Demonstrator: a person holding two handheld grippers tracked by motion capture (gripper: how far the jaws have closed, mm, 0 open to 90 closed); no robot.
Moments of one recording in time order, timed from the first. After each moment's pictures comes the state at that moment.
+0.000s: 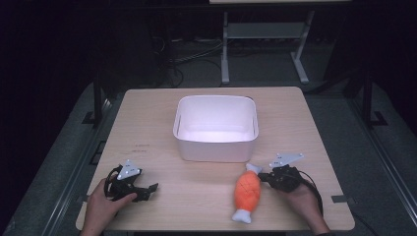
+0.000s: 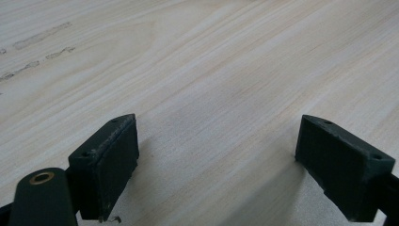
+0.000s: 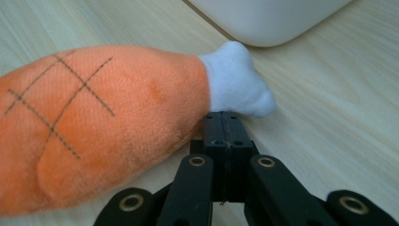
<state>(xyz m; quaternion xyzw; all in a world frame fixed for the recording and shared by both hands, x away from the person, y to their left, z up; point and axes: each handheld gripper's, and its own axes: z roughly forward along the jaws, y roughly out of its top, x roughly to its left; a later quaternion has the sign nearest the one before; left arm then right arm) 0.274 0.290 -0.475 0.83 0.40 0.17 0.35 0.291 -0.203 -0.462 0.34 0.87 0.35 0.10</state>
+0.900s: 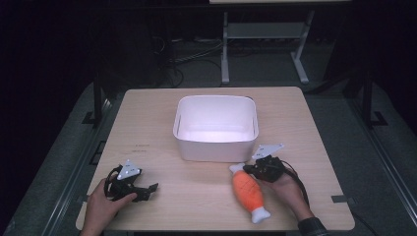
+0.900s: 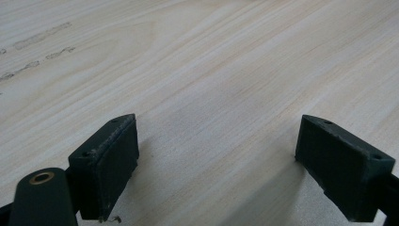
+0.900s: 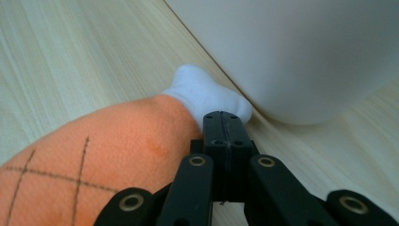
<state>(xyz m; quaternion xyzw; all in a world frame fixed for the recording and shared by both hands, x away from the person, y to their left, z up) 0.274 0.290 -0.475 0.83 0.40 0.17 0.35 0.320 -0.161 -0.456 0.29 0.88 0.36 0.09</state>
